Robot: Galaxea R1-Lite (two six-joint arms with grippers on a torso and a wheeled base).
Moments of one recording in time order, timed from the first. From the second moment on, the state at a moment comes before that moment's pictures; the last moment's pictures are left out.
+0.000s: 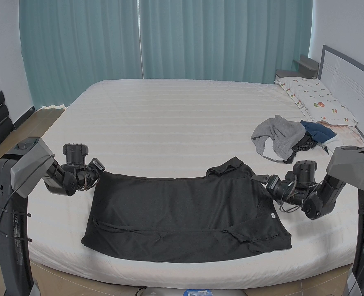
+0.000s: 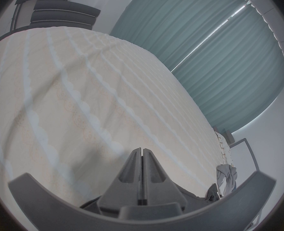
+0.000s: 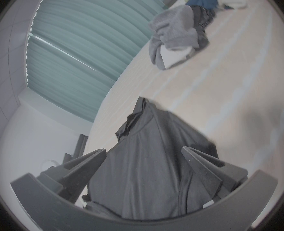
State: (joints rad) left arm 0.01 2.47 -1.29 -0.62 -0.05 -0.82; right arm 0.12 2.39 -0.85 -1.09 0.32 0.82
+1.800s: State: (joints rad) left arm 0.06 2.38 -1.22 -0.65 -0.06 -0.84; right arm 0.14 2.58 -1.49 -0.68 0.08 0.65
